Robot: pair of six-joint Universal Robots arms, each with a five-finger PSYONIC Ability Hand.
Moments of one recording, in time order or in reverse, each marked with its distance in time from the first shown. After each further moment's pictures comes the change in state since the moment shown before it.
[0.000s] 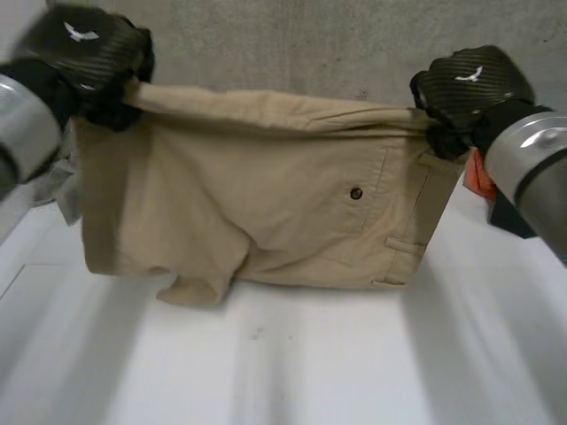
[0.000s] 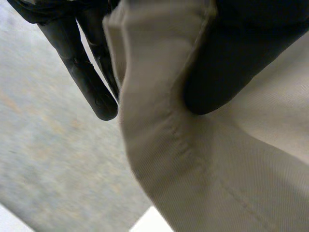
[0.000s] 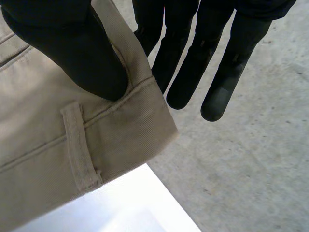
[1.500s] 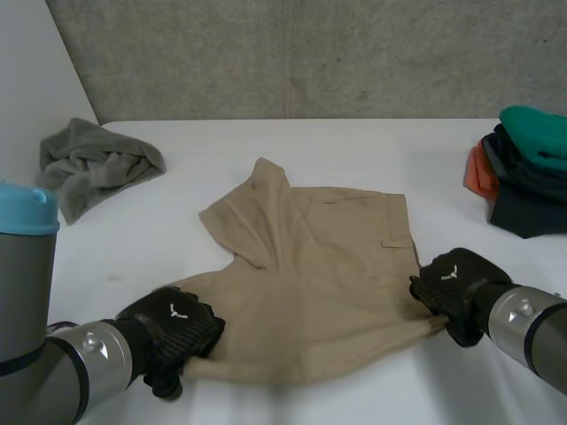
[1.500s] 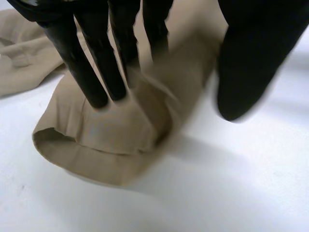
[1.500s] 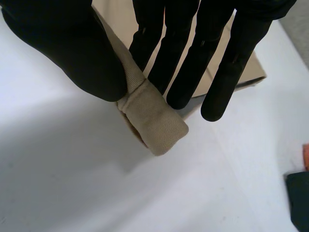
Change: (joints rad) left arm -0.161 -0.044 -0.466 -0.311 -0.001 0.155; right arm -0.101 -0.031 0.460 0.253 -0.092 -0.345; left_hand -0.638 -0.592 -0.581 -0.582 -0.539; right_hand 0.000 0.000 0.004 0.001 0.000
